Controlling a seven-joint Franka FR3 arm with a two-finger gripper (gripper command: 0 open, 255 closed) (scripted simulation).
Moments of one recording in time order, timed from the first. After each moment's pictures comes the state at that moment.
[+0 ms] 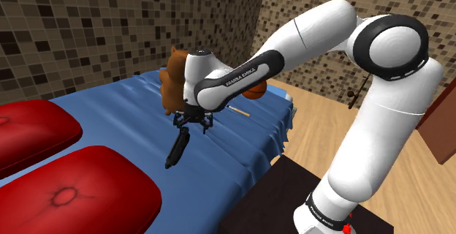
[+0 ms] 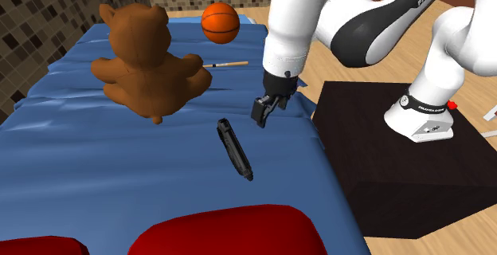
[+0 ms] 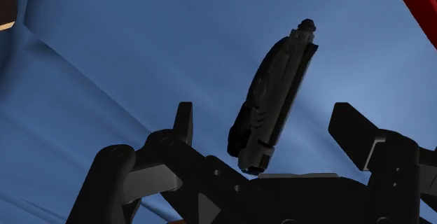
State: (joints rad) arm -0.10 0.11 0.42 -2.22 -0.14 2.36 1.10
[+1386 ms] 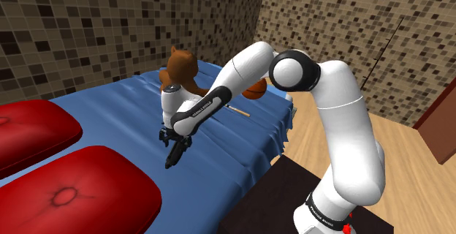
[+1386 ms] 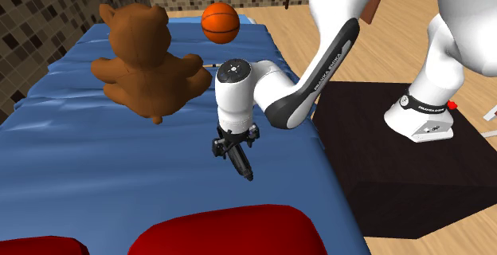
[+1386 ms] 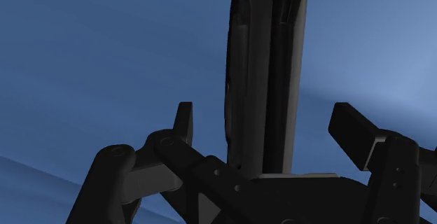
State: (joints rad) arm 0.06 0.69 0.24 -1.80 -0.39 2.45 1.58
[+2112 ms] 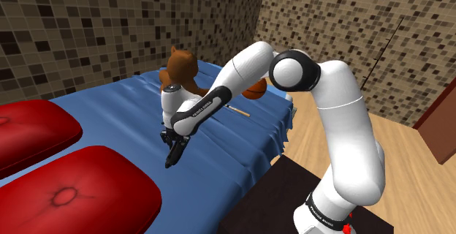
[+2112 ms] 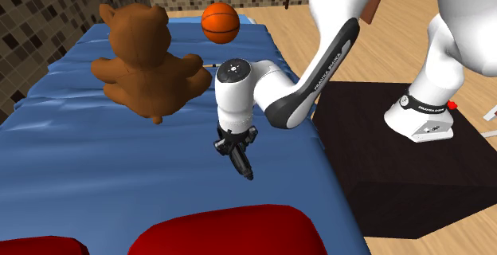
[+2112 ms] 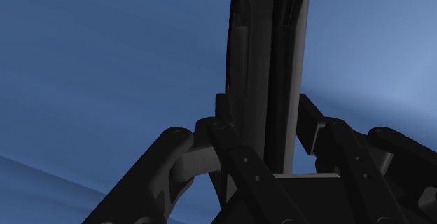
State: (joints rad) arm 0.06 0.69 0.24 -1.80 -0.39 2.44 1.58
